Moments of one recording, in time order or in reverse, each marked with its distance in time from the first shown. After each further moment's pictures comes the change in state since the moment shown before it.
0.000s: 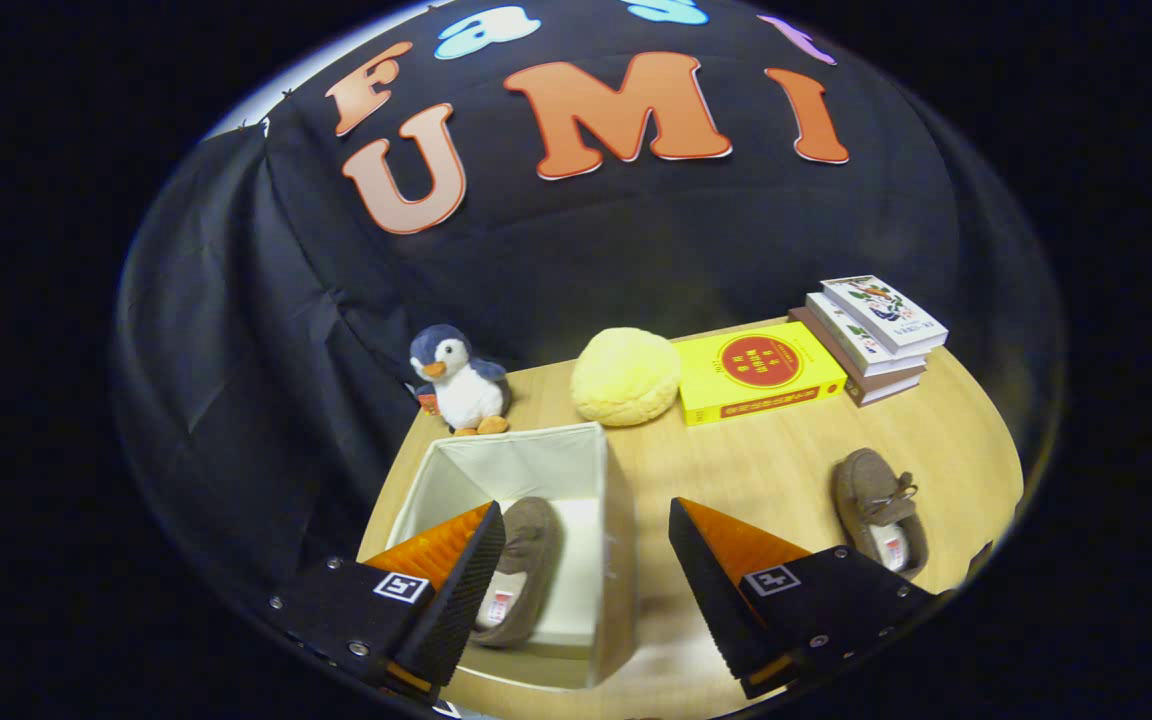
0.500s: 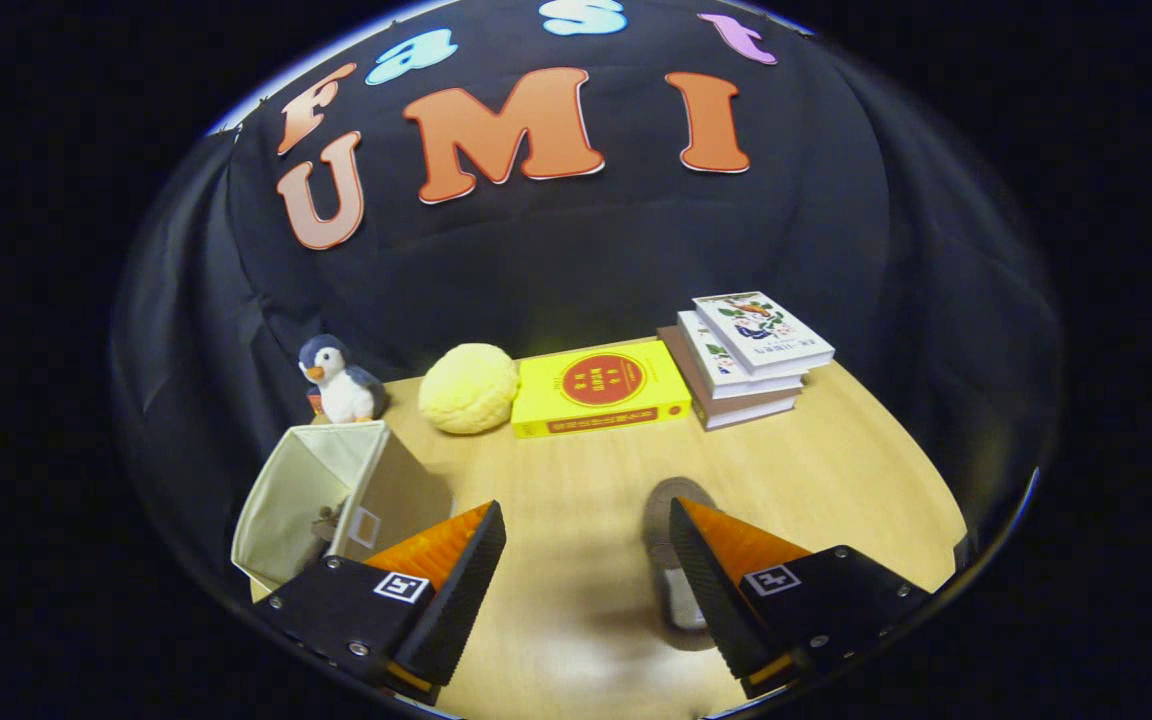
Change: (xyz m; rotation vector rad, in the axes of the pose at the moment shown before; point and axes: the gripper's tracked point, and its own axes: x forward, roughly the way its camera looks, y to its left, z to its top) arm -0.020 -0.199 -0.003 -0.051 -0.042 -0.168
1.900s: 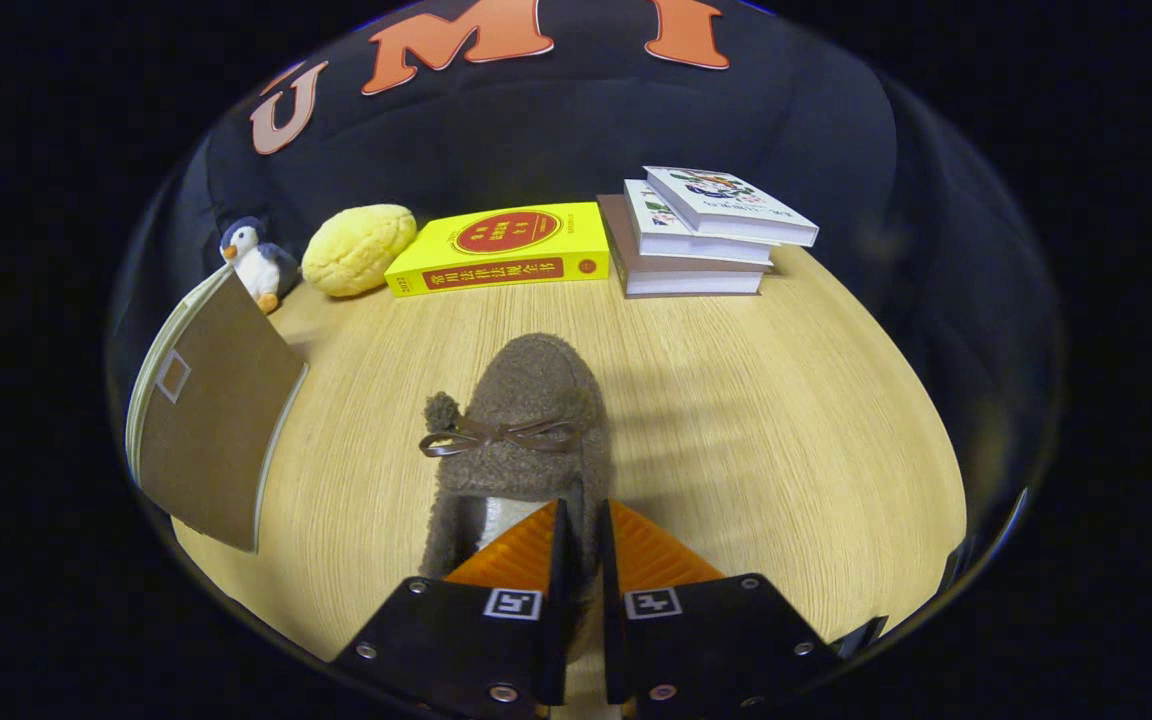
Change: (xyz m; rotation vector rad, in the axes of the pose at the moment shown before) arm 0.080 -0.094 -0.117 -0.082 0.253 -0.044
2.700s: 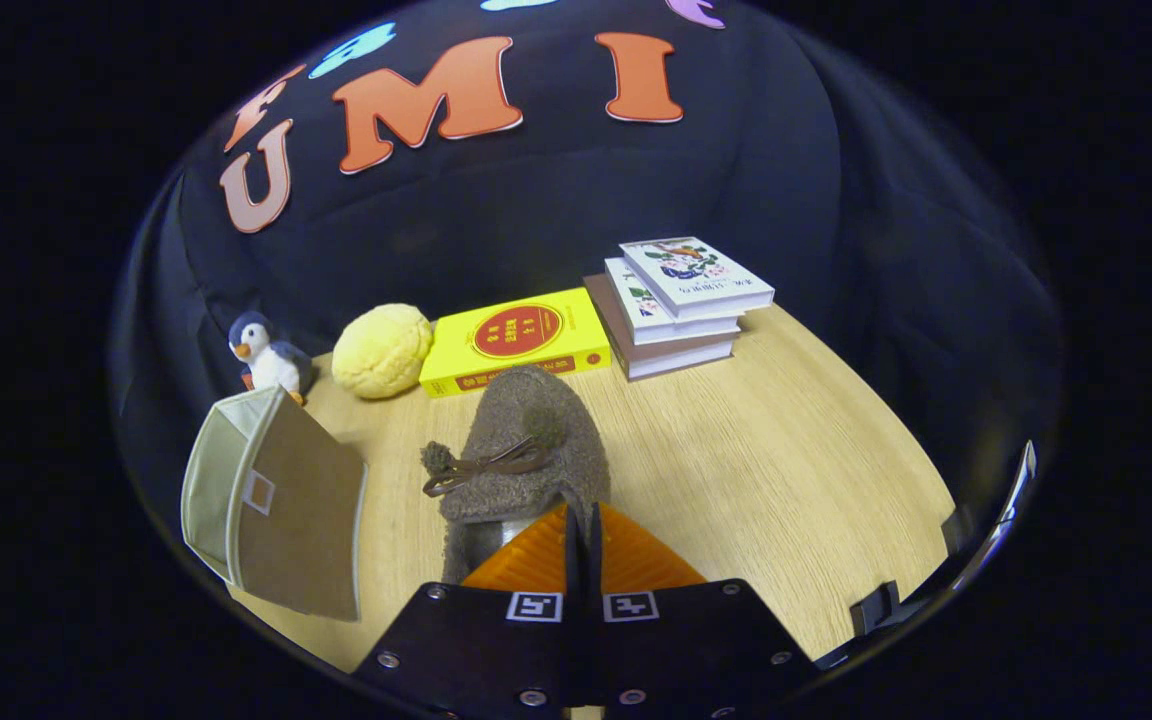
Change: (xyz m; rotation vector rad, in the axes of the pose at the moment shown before) arm -0.094 0.060 0.076 0.154 -0.175 -0.039
